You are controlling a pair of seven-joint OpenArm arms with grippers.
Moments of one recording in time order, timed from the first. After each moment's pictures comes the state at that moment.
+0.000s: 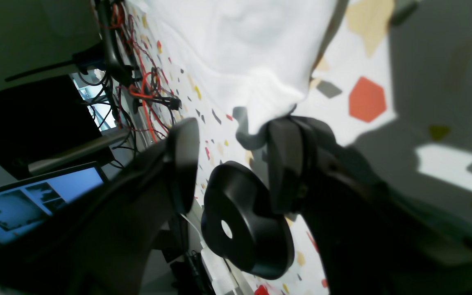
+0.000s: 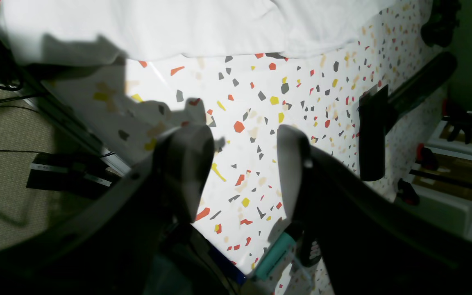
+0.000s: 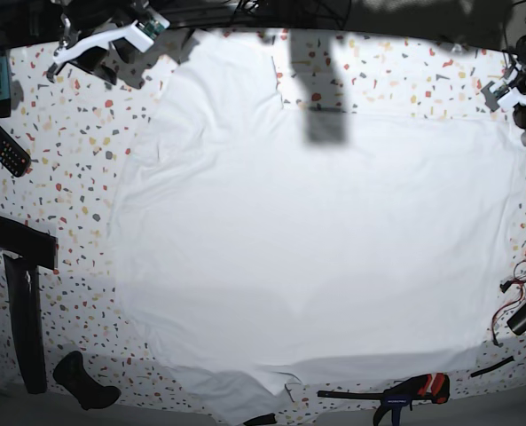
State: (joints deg) left arm 27.2 -46.5 12.5 75.5 33.8 2.5 3.3; right arm -56.3 41.8 -12.2 136.4 -32.1 2.0 -41.3
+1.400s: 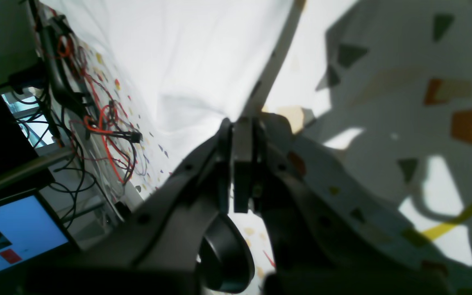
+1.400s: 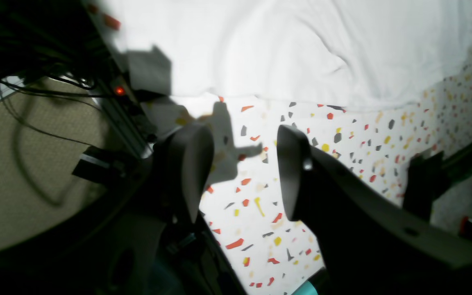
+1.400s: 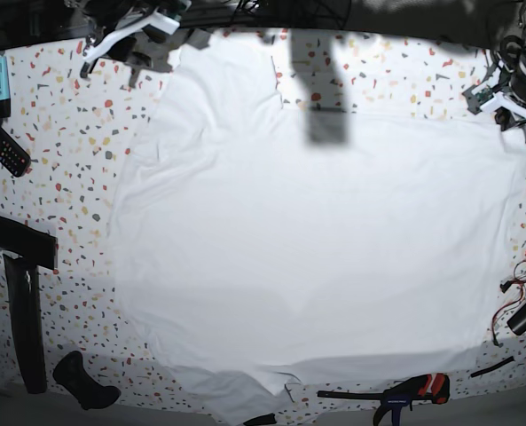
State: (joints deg) left arm 27.7 -48.1 13.3 86.9 27.6 -1.6 9.5; right arm -53.7 41.8 -12.3 136.4 -26.4 15.3 -37.6
